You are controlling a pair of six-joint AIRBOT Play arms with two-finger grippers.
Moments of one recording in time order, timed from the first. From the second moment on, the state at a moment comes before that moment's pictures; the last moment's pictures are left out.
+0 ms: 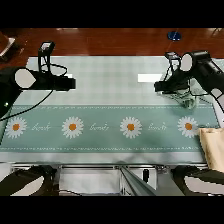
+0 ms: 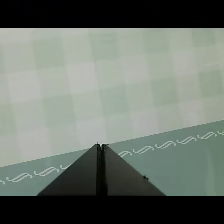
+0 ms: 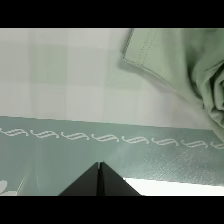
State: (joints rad) left arm -0.24 -1.15 1.06 1.36 -0.87 -1.58; right arm 0.19 -1.44 1.34 -1.61 1.30 1.74
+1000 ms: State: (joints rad) left arm -0.24 -1.15 1.06 1.36 -0.87 -1.58; right arm 0.19 -1.44 1.34 -1.62 1.26 1.74
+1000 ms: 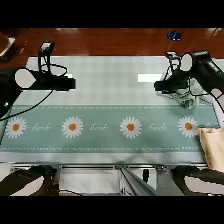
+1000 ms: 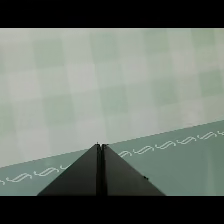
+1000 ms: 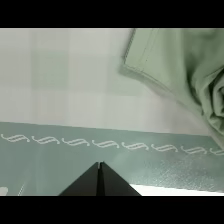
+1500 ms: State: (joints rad) left arm -0.24 -1.26 1.06 1.36 -0.65 -1.59; right arm 0.04 -1.46 1.34 -2.08 0.99 1.93
